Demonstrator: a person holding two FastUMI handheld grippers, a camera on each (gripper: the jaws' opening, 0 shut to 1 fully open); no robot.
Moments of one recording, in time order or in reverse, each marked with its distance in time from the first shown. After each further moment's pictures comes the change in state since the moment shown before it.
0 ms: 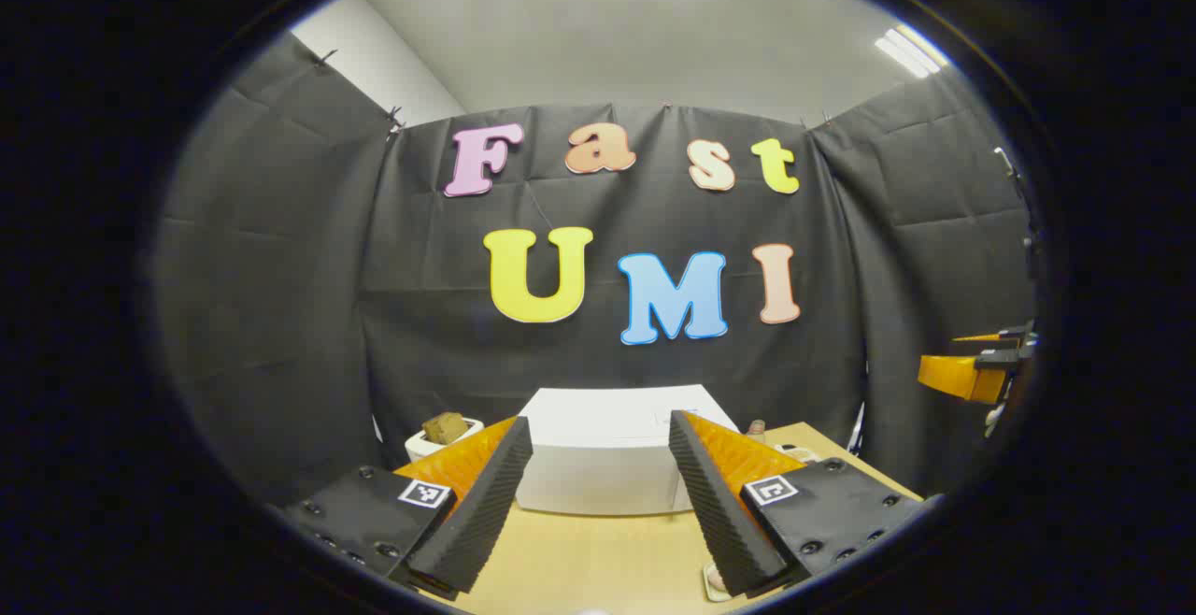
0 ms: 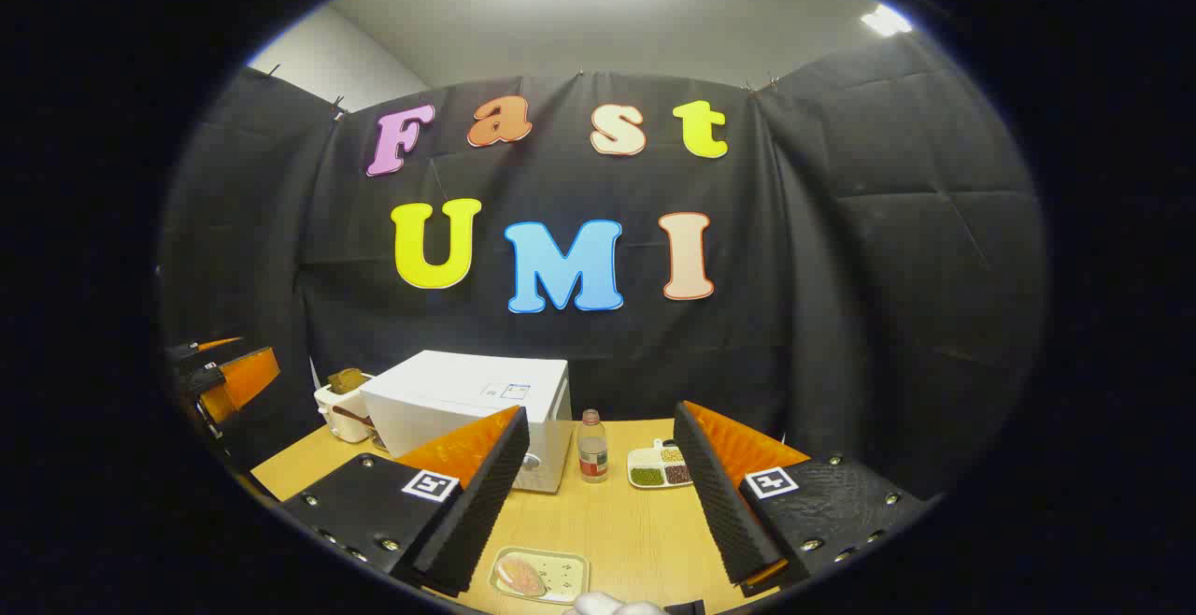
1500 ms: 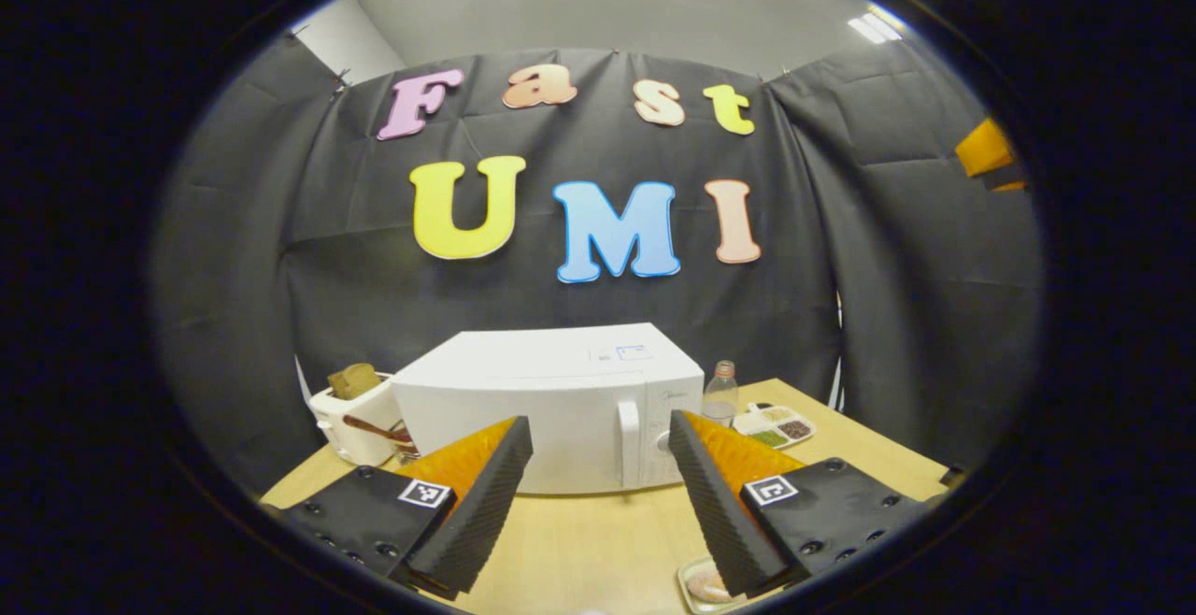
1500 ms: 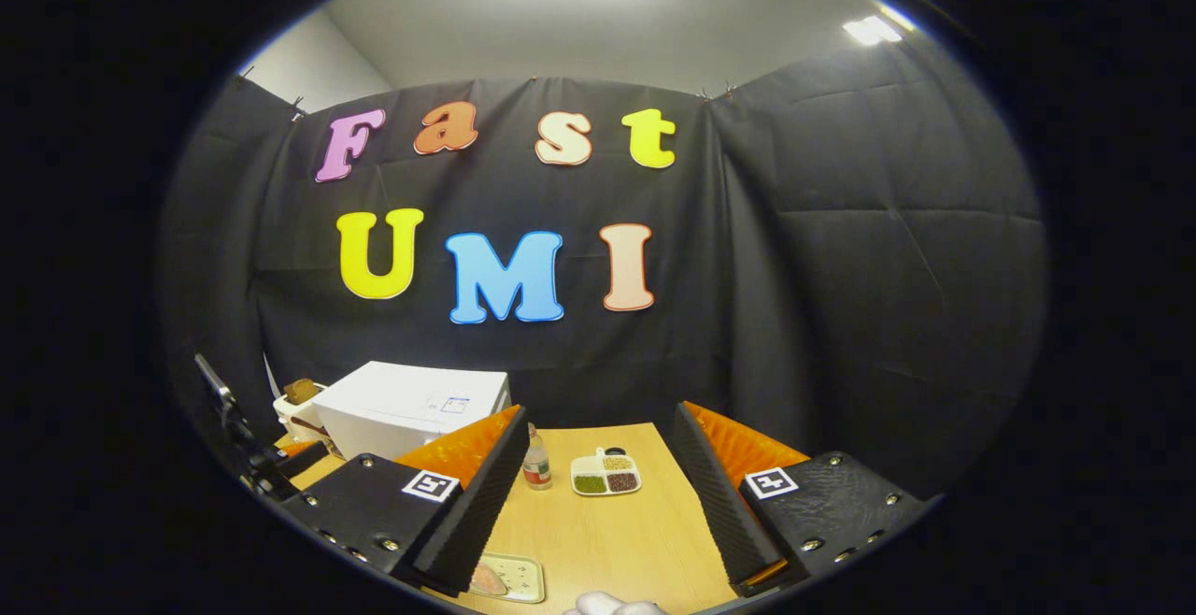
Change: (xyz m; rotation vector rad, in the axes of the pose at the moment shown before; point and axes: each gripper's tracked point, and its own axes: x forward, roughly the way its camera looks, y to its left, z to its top) left arm 0.119 -0.113 -0.182 0.043 0.111 -0.152; right arm -0.016 -0.073 0.038 0.014 0.014 -0.173
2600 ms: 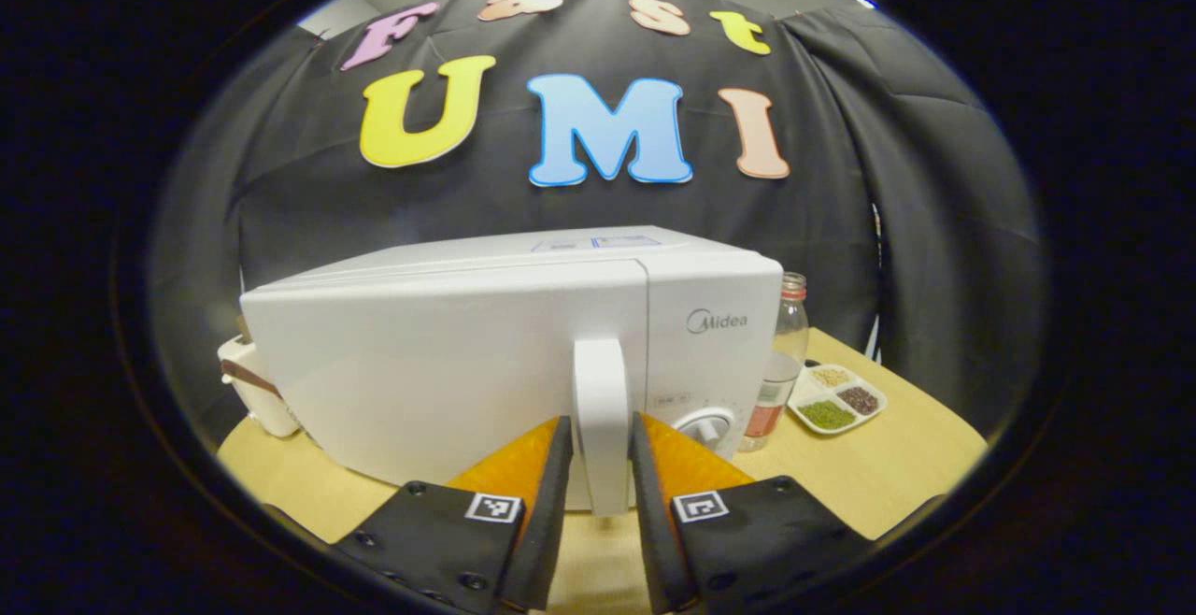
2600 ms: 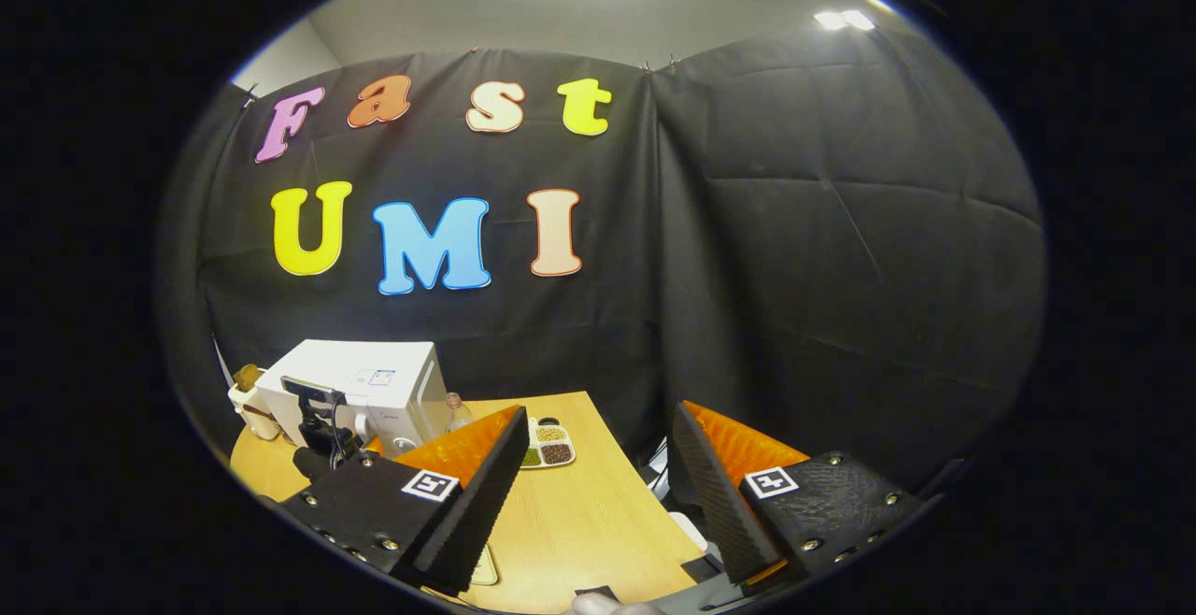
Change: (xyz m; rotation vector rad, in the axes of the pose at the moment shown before) left arm 0.208 -0.032 -0.120 0.006 0.158 -0.001; right arm -0.007 -0.065 -0.030 0.010 0.100 -0.182
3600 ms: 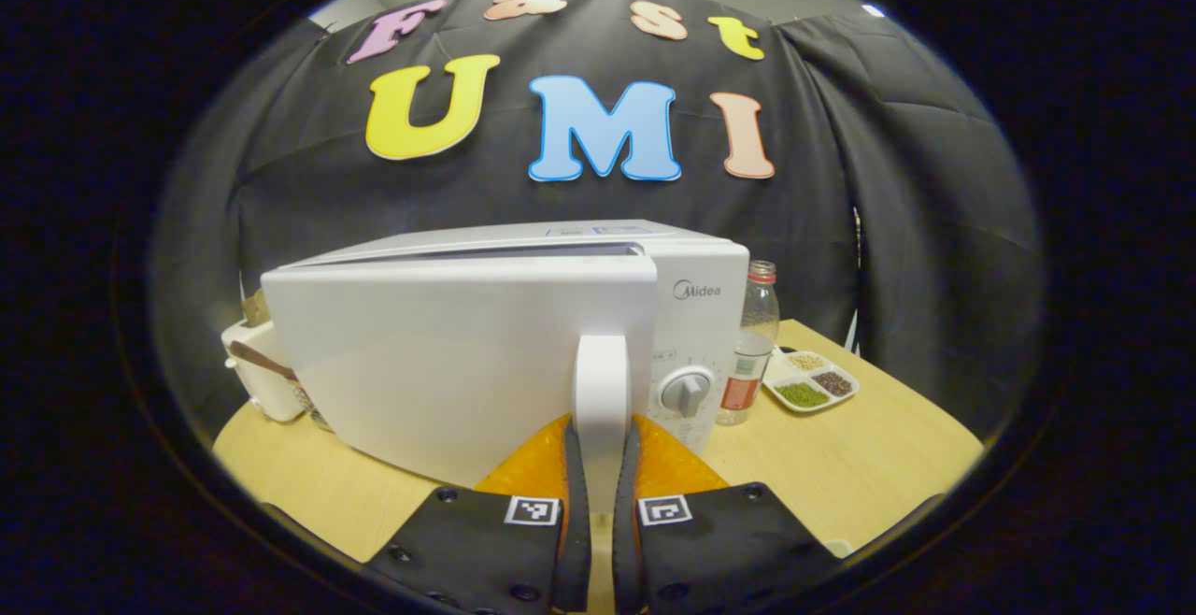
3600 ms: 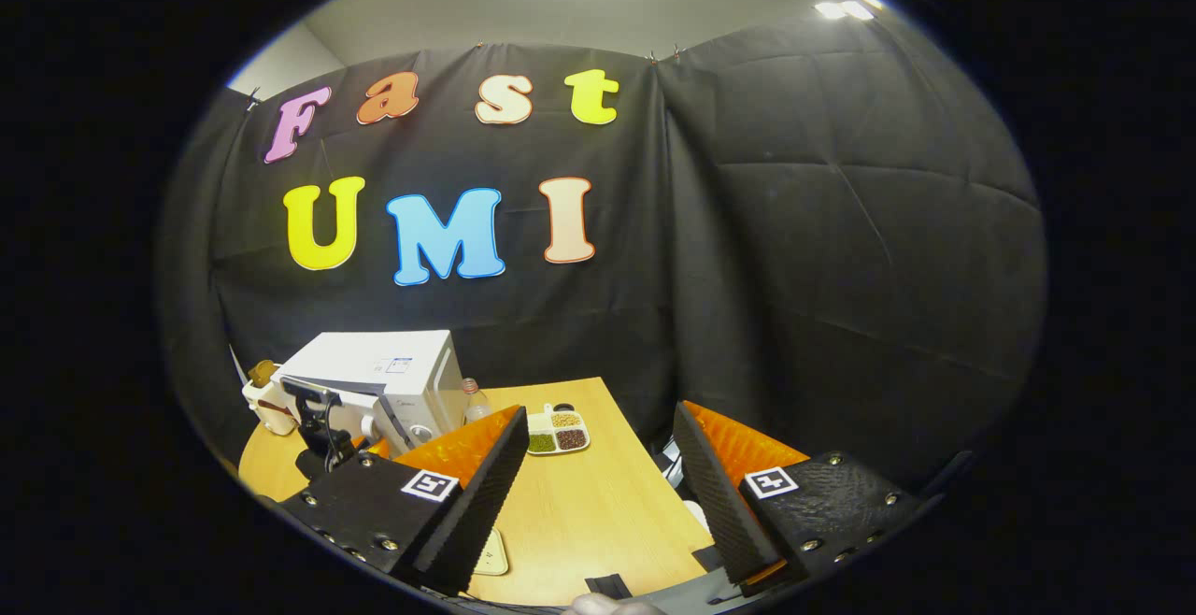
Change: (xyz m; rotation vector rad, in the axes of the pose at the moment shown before) left arm -0.078 0.017 -0.019 -0.008 0.000 -0.038; right arm -0.009 0.011 -0.022 0.020 0.039 0.063
